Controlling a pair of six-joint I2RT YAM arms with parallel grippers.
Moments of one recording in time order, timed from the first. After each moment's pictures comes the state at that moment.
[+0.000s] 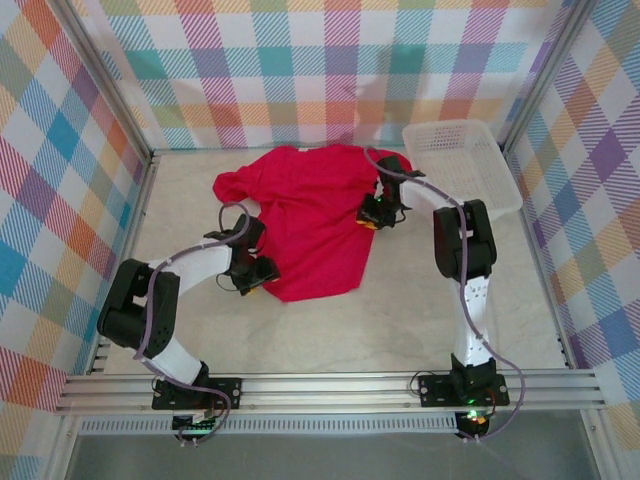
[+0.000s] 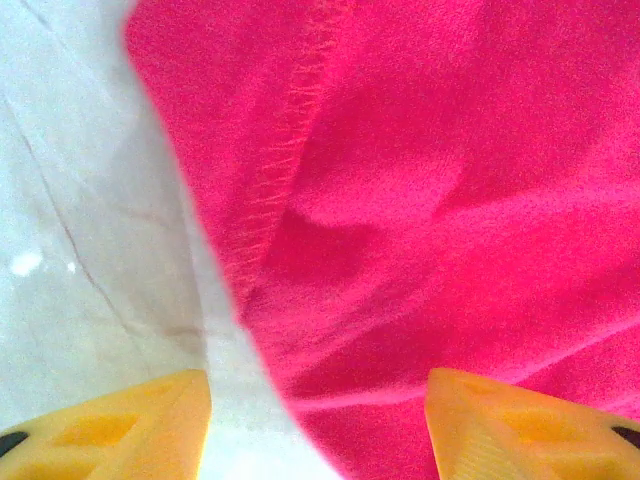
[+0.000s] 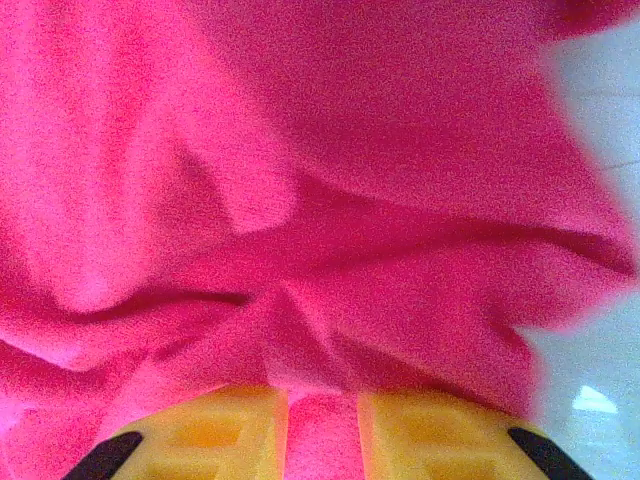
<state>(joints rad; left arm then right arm) -0.38 1.58 0.89 -0.63 0.15 -0.78 0.31 2.23 1.71 -0.72 -0.36 0.57</state>
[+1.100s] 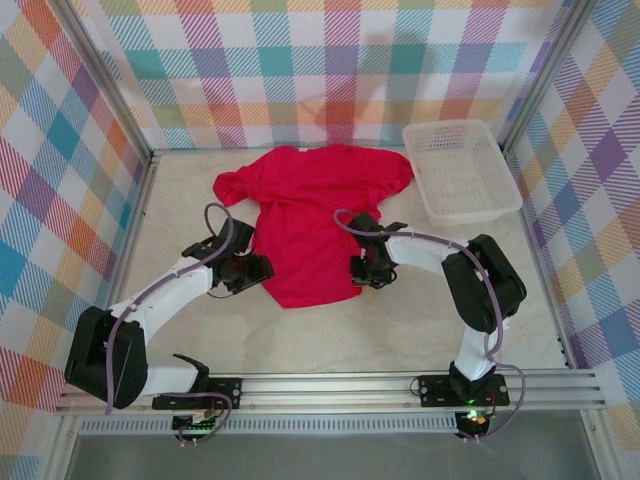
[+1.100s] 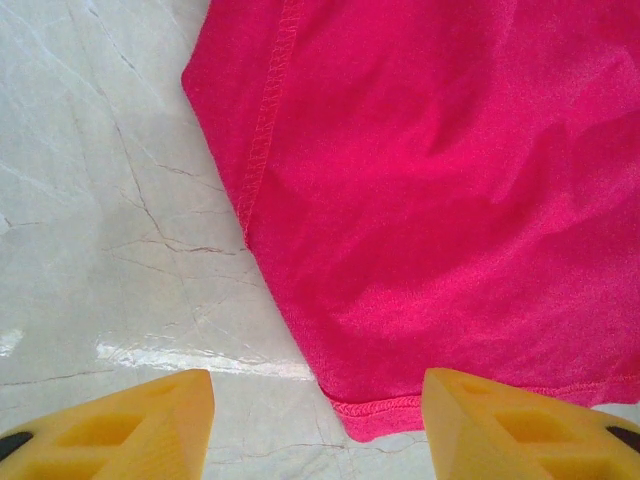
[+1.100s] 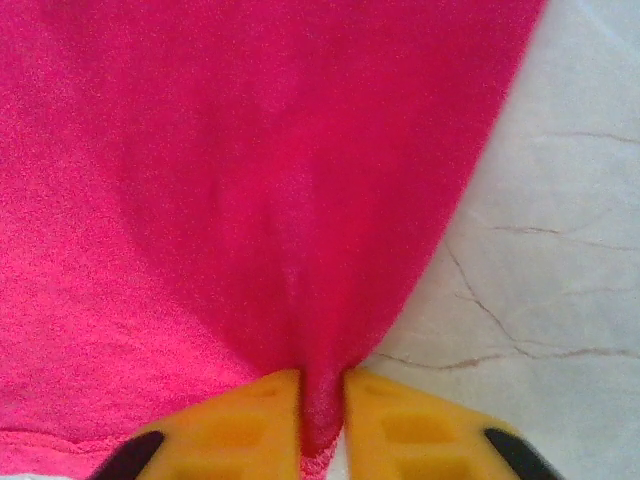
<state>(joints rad) -0.40 1.31 0.82 -0.66 0.08 -0.76 0.64 1.80 1.10 -0.67 -0.13 0.65</state>
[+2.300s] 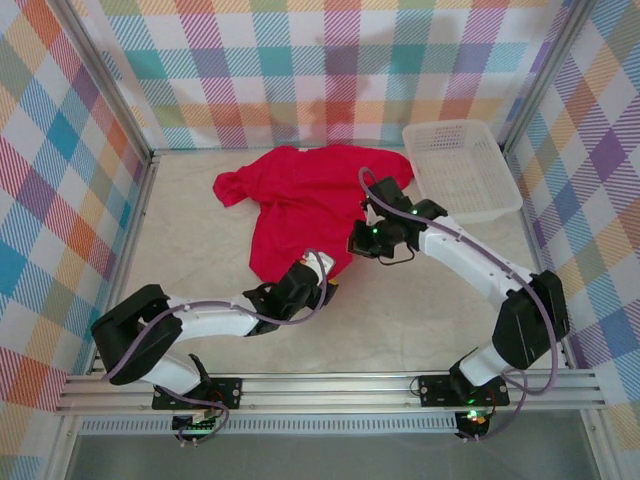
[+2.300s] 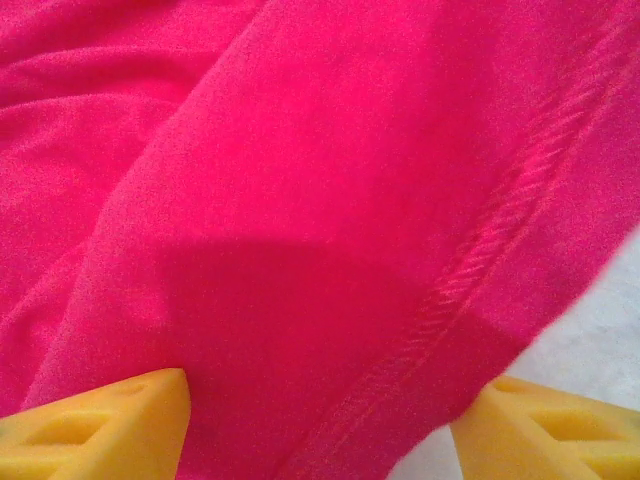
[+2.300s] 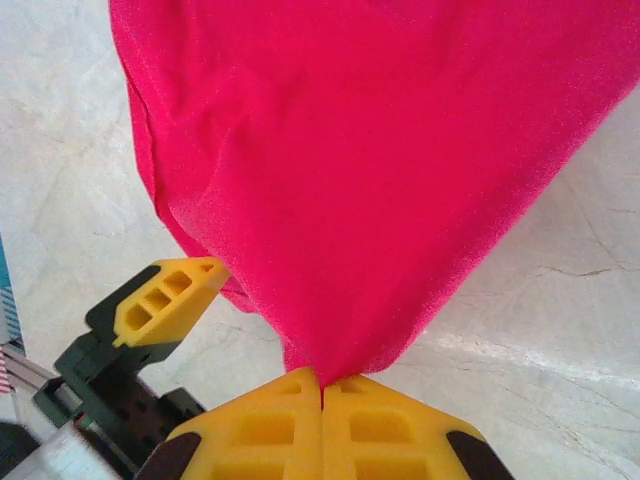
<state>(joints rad) -0.97 1.48 0.60 0.26 -0.39 -0.10 0.59 1.51 1.28 -0.81 -0.29 0.71</state>
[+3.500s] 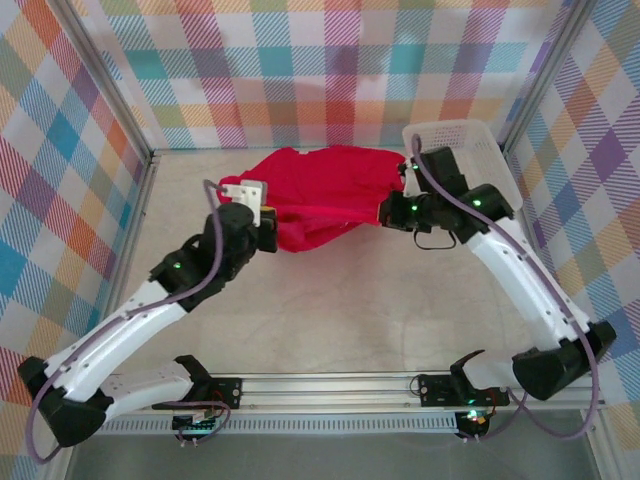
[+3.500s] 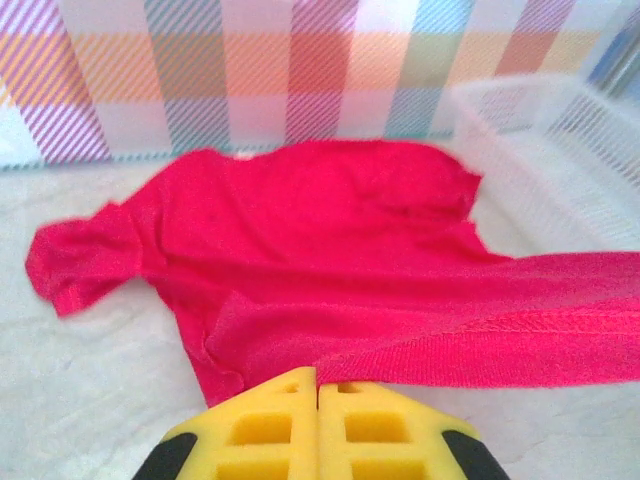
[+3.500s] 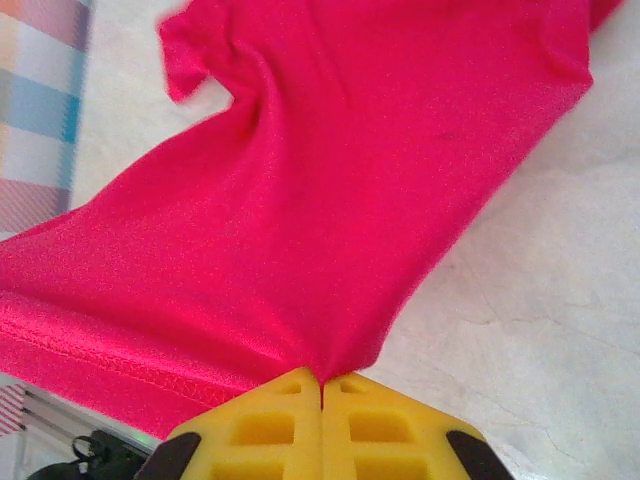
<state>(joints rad) -0.75 1.03 1.13 -0.51 -0.41 -0.32 0.49 1.32 1.54 -1.05 -0.19 0.55</state>
